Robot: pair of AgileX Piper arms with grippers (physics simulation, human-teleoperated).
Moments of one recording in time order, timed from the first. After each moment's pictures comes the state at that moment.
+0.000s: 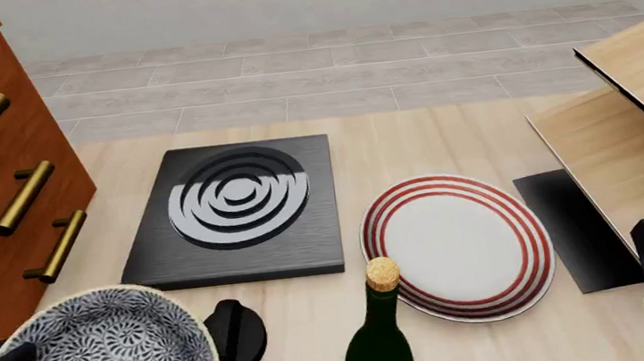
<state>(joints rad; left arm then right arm) -0.27 0.17 -0.39 0.81 0.15 0.00 0.01 0.00 0.00 0.00</state>
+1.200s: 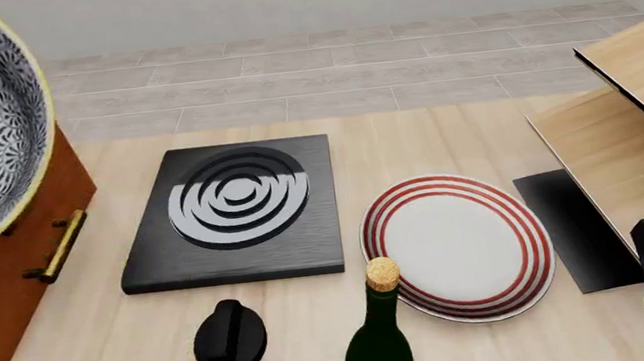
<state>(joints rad) 0.12 0.34 -0.85 0.62 -0.18 0.00 0.01 0.00 0.00 0.00</state>
